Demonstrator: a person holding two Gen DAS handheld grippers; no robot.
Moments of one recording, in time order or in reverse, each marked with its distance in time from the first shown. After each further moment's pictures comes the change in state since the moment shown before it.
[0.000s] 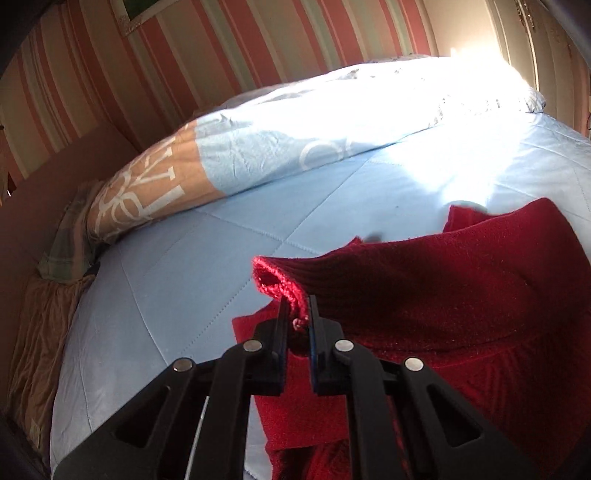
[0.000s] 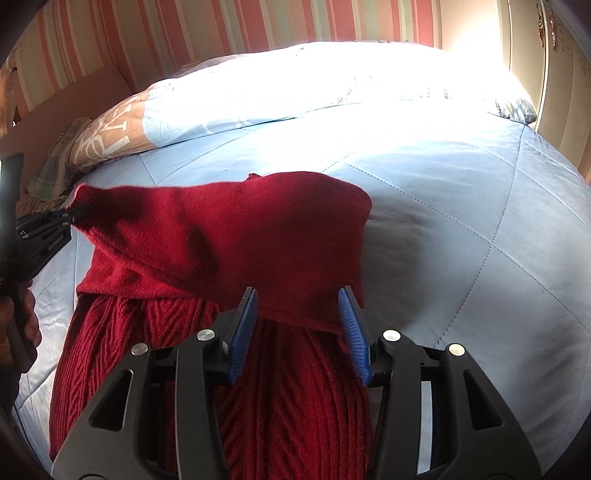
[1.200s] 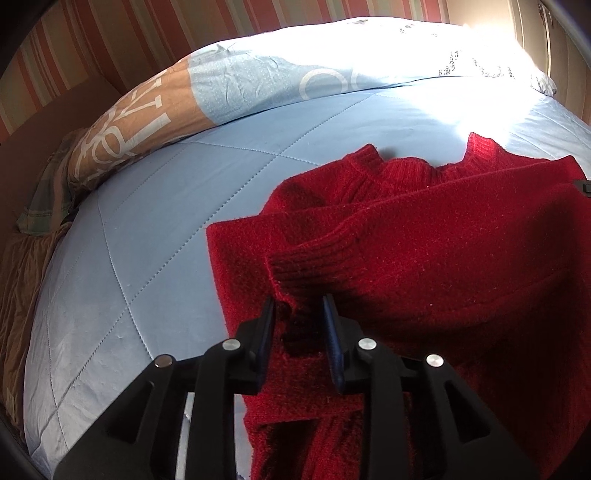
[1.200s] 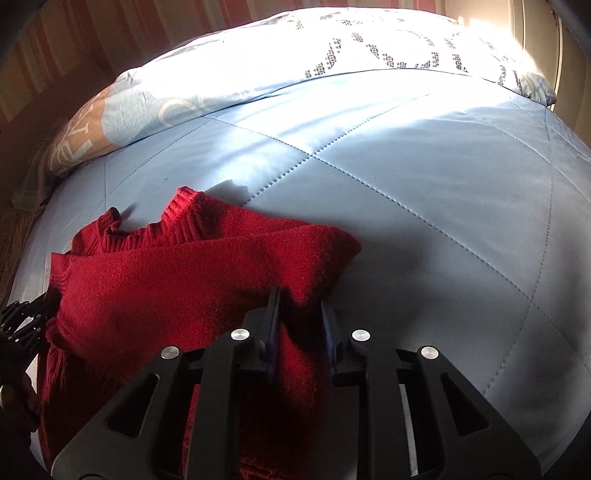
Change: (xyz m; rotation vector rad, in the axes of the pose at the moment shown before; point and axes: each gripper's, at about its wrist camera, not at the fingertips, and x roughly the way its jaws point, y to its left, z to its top) left arm 0.035 0.004 -0.047 -0.051 0.118 -0.072; right arm 0.087 -0.052 0.056 0.037 0.082 0.026
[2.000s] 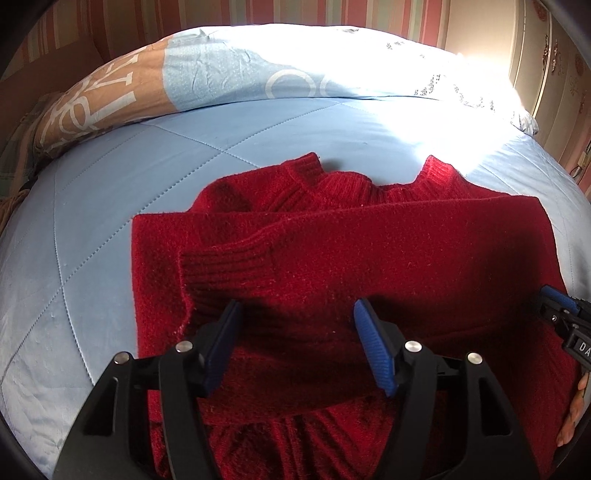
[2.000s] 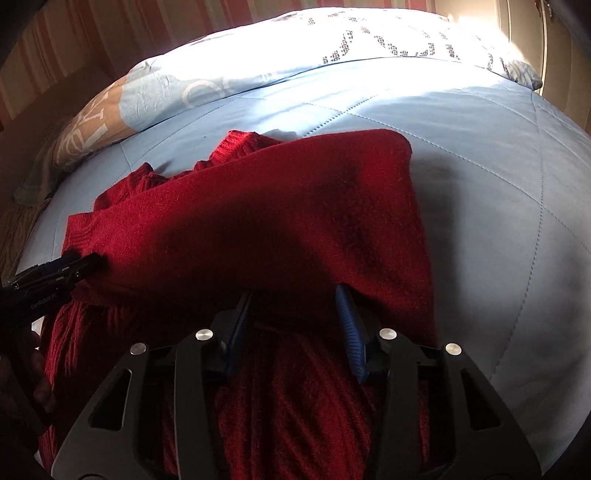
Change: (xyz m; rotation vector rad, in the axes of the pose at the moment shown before) left arm 0.007 -0.026 0.009 -0.110 -0.002 -0.184; right arm -0.005 0.050 -0.075 0.054 -0.020 -0.004
